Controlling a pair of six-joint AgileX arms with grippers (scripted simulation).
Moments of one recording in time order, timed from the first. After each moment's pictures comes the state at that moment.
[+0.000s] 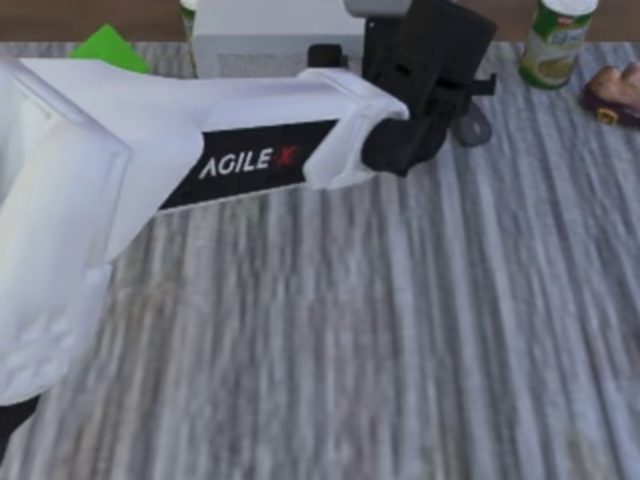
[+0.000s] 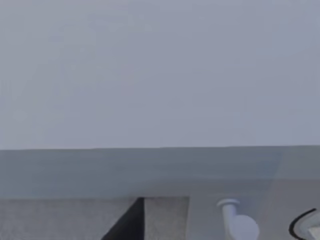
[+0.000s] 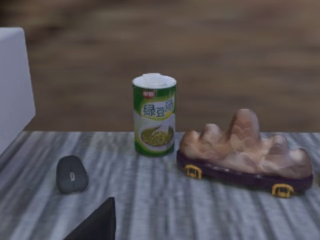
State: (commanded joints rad) left arm -0.72 2.24 1.71 -0.02 -0.64 -0.35; right arm 0.00 0.00 0.00 0.00 0.00 0.00
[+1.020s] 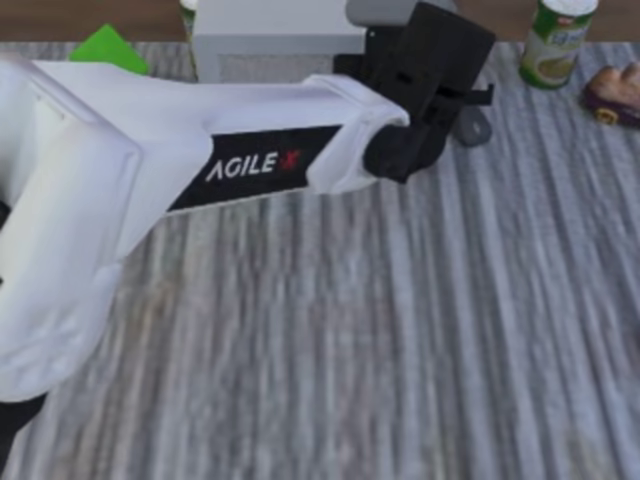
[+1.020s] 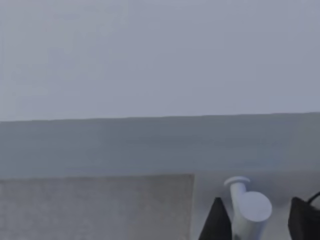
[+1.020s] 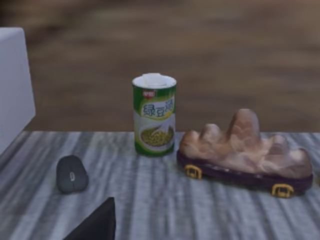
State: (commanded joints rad) left arm -0.78 2.23 1.67 -0.03 -0.65 -0.35; right arm 0.00 0.00 0.00 0.00 0.00 0.00
